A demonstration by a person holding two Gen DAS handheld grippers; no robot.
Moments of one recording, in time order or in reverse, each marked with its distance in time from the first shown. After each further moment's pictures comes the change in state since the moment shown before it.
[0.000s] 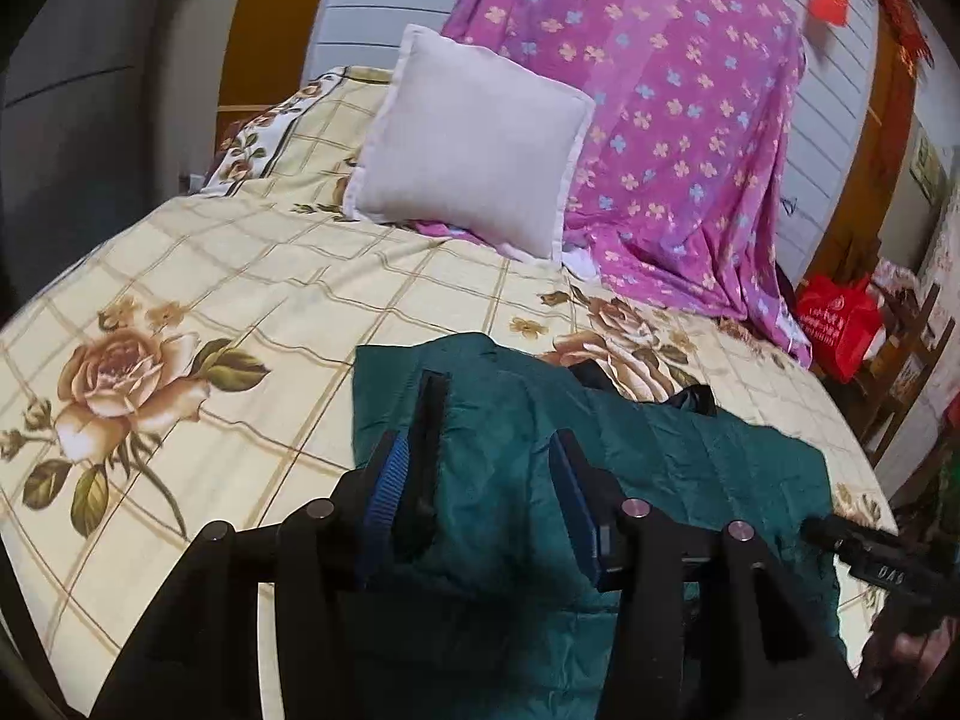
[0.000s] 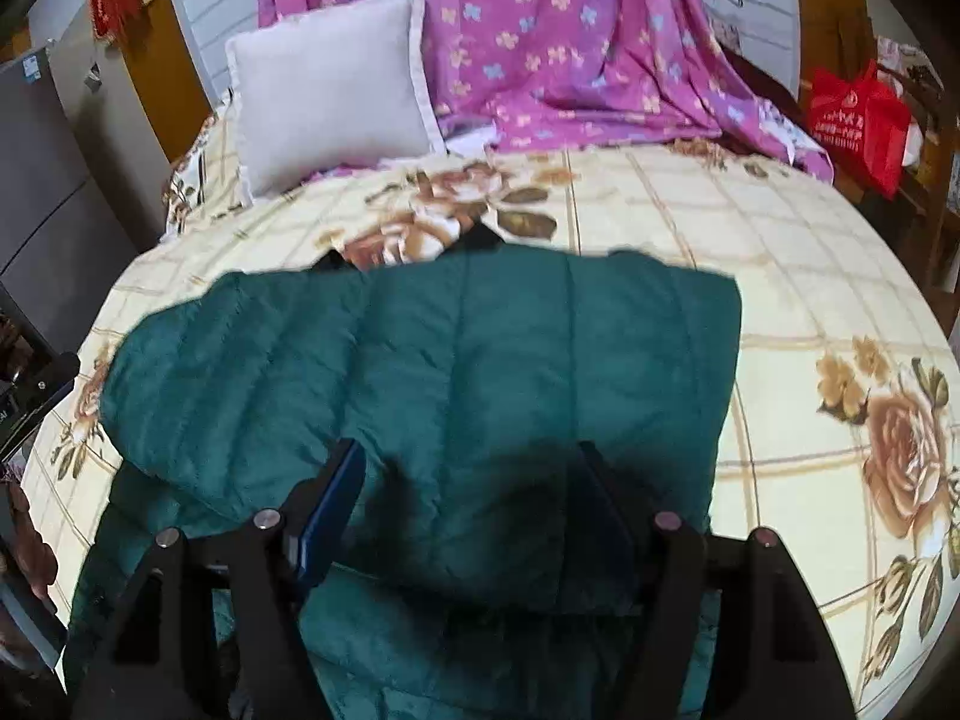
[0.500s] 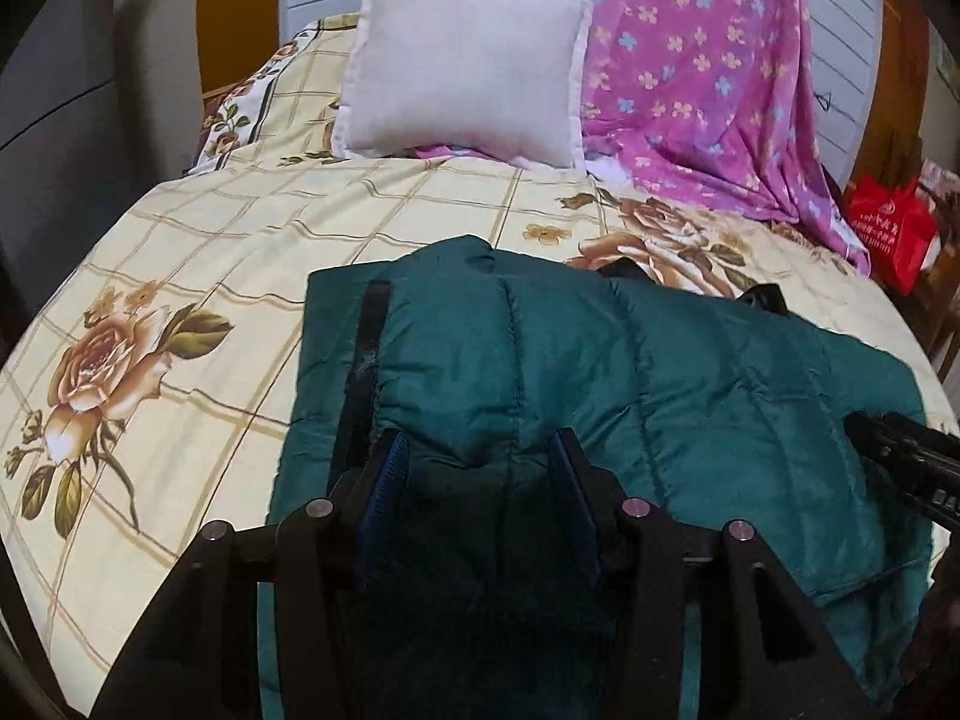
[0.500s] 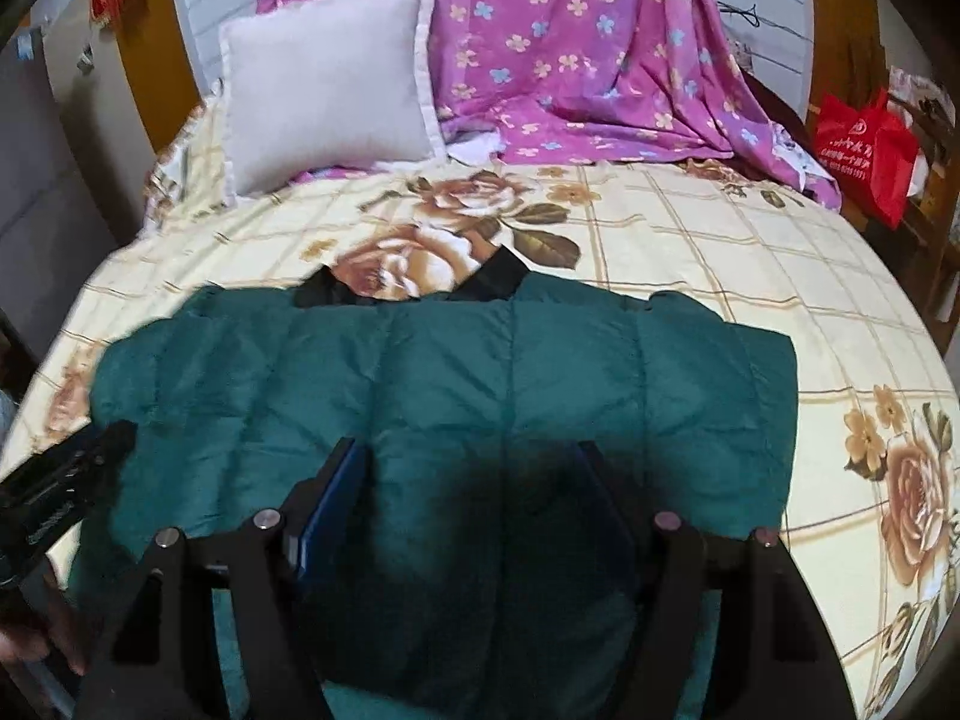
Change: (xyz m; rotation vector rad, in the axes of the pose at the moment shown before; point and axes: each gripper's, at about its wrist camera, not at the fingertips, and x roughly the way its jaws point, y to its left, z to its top) left arm 0.076 -0.030 -0.029 0.121 0.143 0.147; right arm 0.057 0.020 0.022 -0.040 0.010 -0.107
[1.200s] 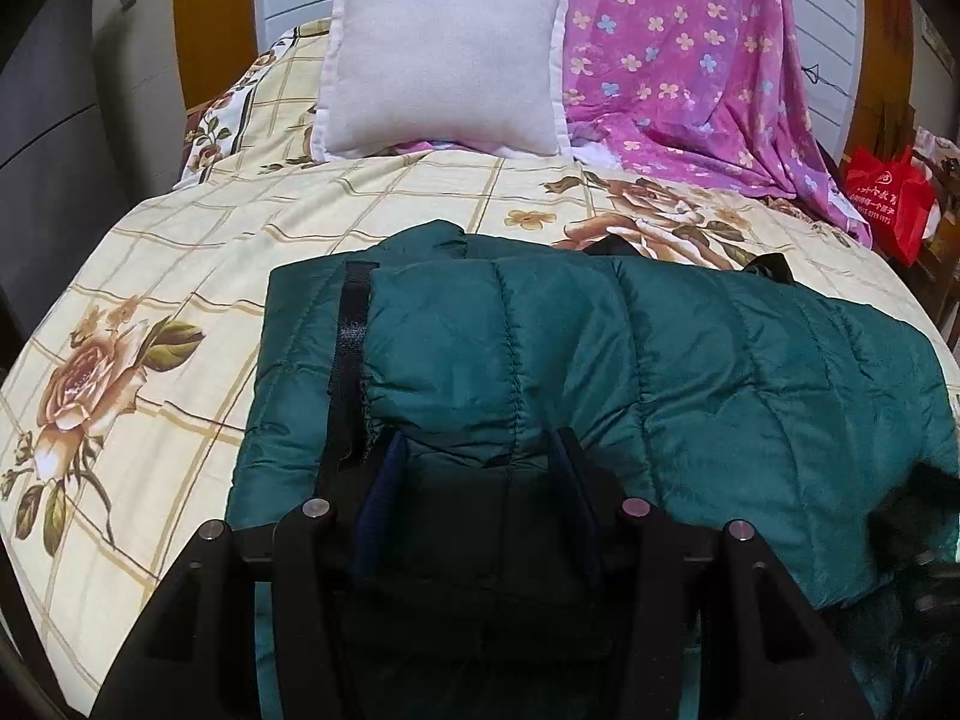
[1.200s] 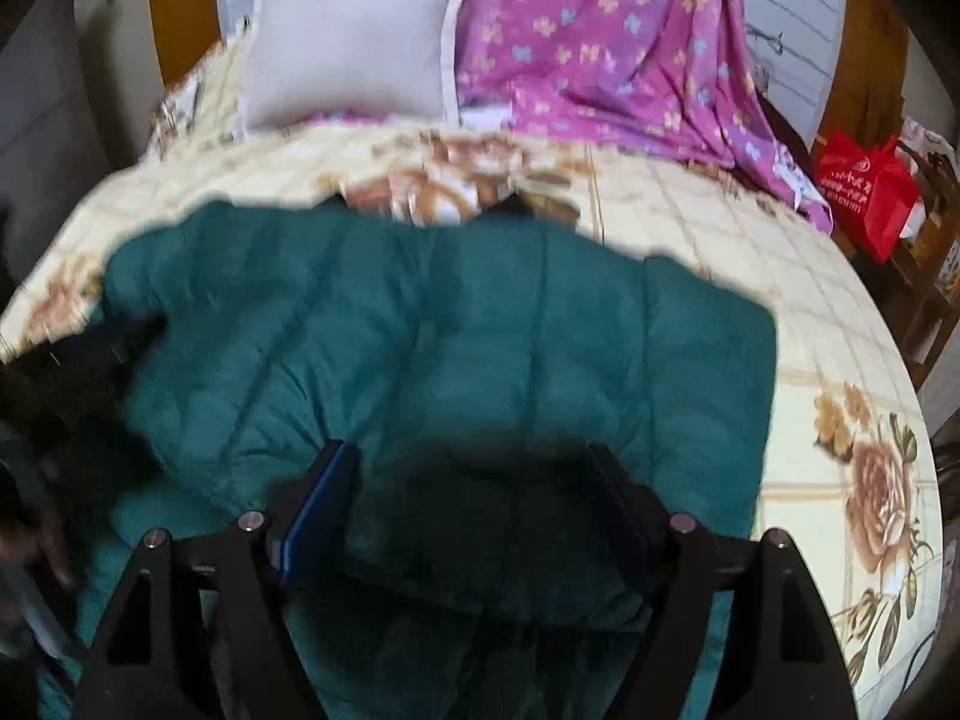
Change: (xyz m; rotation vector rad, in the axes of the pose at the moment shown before) left arm 0.017 -0.015 -0.006 0.051 -0.004 0.008; right arm -0.010 0.014 -0.047 -0.117 0.066 -0.046
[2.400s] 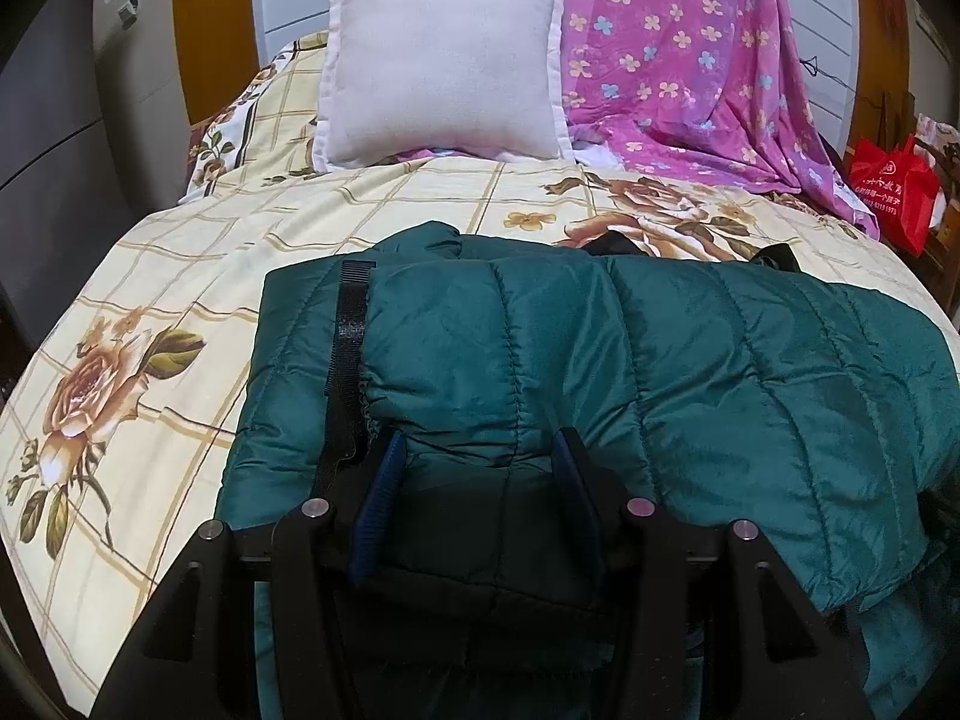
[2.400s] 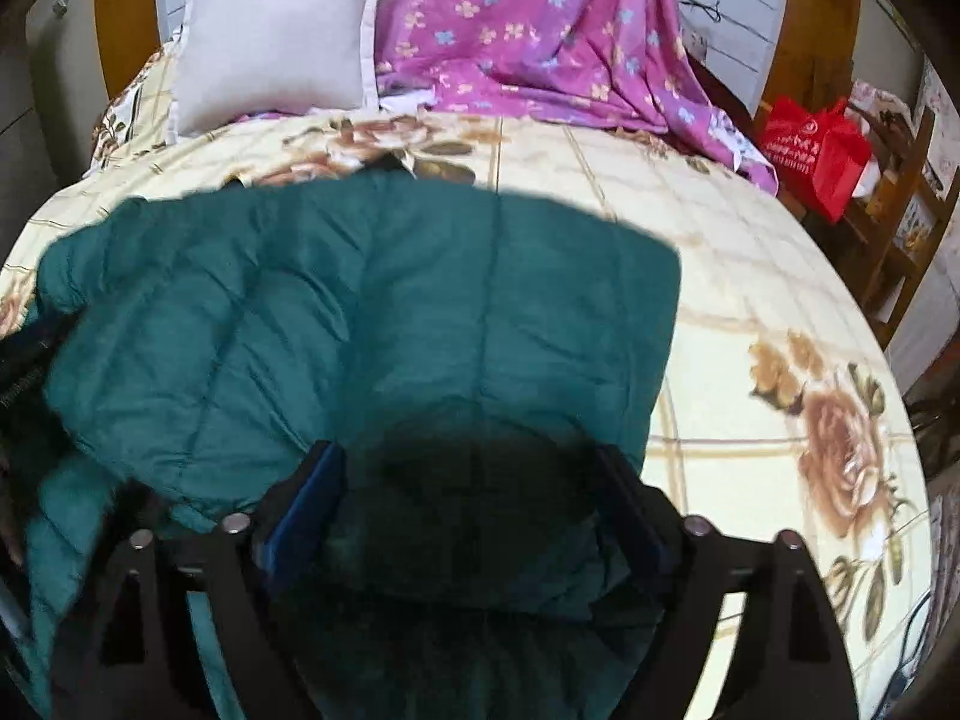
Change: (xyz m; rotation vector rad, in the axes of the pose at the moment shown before) left arm 0.004 -0.006 -0.002 0.015 -0.016 0.034; right arm -0.003 -0.059 -0.019 0.105 -0.001 -0.096
